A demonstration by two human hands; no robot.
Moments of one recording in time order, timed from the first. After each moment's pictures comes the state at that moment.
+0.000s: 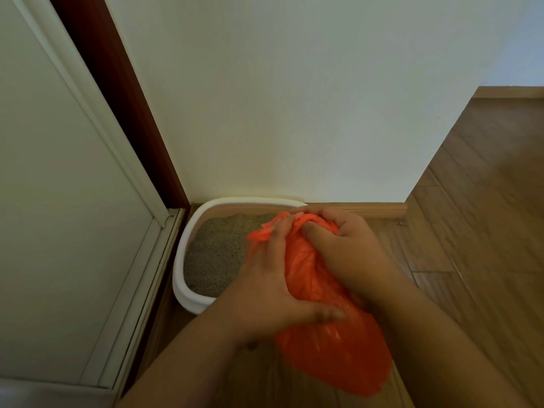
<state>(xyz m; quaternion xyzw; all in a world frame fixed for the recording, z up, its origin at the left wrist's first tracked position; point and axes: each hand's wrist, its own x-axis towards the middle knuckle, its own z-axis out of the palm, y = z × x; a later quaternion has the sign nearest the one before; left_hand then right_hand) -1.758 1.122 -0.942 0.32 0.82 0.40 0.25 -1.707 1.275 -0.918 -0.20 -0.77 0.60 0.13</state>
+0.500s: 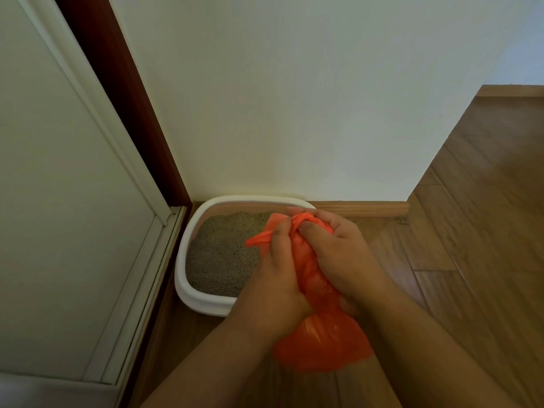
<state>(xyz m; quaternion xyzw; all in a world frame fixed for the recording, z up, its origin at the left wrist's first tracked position) -1.745 1.134 -0.959 0.31 0.84 0.42 0.16 -1.713 1.258 -0.932 -0.22 -0.65 0.72 0.11</state>
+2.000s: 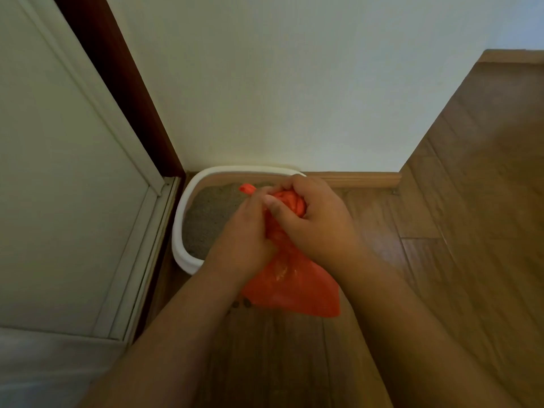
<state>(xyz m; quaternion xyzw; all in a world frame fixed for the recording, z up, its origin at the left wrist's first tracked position) -1.781 1.126 -0.961 0.33 0.85 0.40 0.09 -1.711 1.251 -0.920 -0.13 -0.89 0.41 0.17</state>
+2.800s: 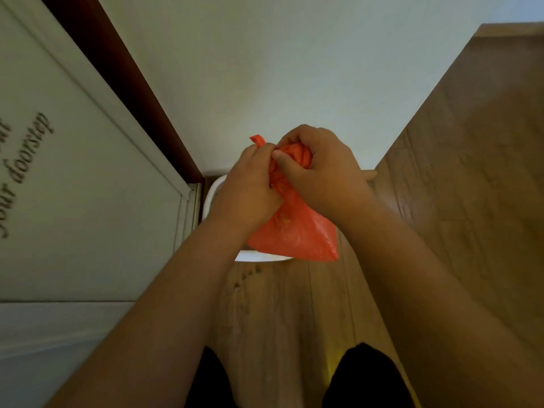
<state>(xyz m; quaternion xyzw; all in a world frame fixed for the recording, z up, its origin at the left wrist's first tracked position) -1.803 1.147 -0.668 0.31 0.89 0.33 0.09 -1.726 1.269 -0.626 -0.17 -0.89 0.41 0.13</state>
